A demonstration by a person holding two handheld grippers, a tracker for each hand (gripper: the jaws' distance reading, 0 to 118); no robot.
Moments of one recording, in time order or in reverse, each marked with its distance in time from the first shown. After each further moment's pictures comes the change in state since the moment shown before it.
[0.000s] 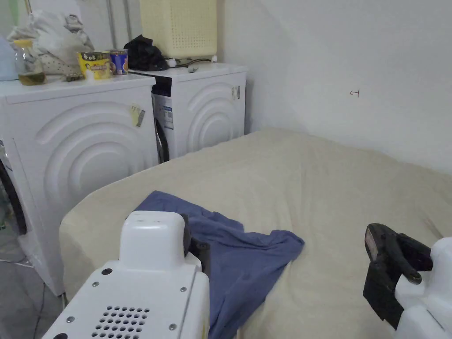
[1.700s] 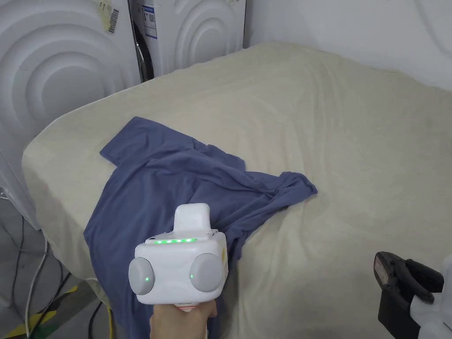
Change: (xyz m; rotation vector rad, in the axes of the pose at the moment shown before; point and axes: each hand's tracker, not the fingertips) left arm -0.001 -0.164 -0.243 -0.689 -0.037 0.158; right arm 0.014 -0.081 -0.095 -0.420 -0.024 -0.017
